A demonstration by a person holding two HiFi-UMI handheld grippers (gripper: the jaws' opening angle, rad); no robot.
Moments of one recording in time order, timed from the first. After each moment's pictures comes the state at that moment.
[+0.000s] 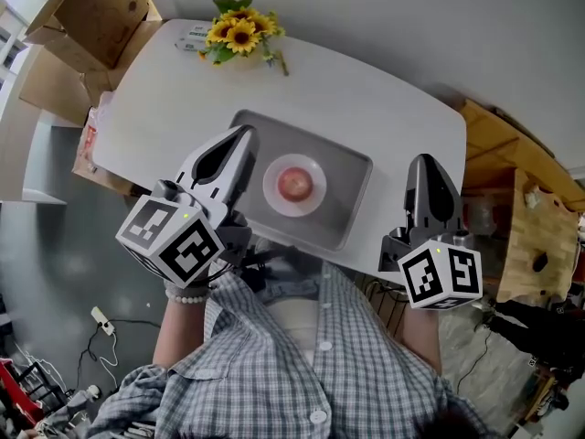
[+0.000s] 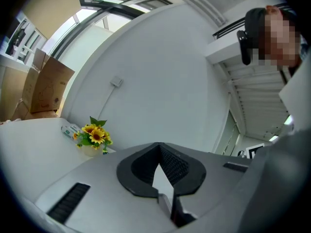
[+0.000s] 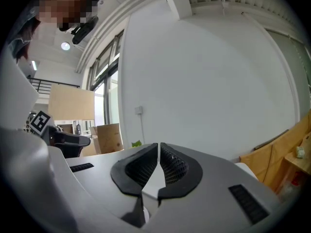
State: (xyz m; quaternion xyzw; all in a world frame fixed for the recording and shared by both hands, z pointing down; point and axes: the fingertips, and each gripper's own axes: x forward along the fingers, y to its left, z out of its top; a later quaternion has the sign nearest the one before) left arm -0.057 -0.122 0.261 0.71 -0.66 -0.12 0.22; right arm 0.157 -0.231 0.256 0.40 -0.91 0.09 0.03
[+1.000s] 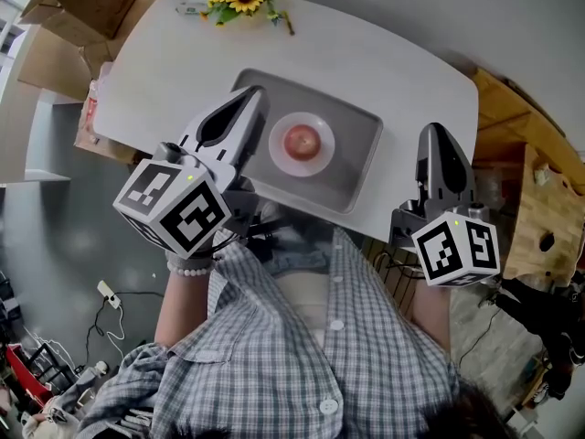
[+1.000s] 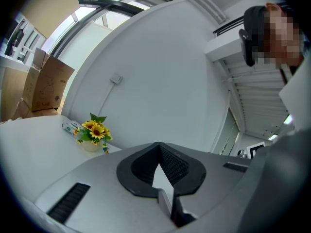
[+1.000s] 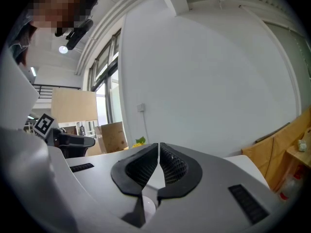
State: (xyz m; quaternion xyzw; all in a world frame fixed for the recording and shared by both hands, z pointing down) left arm -0.046 -0.117 0.269 0.71 -0.66 -0.11 0.23; right arm 0.160 -0.218 0.267 0.38 -0.92 0.12 0.04
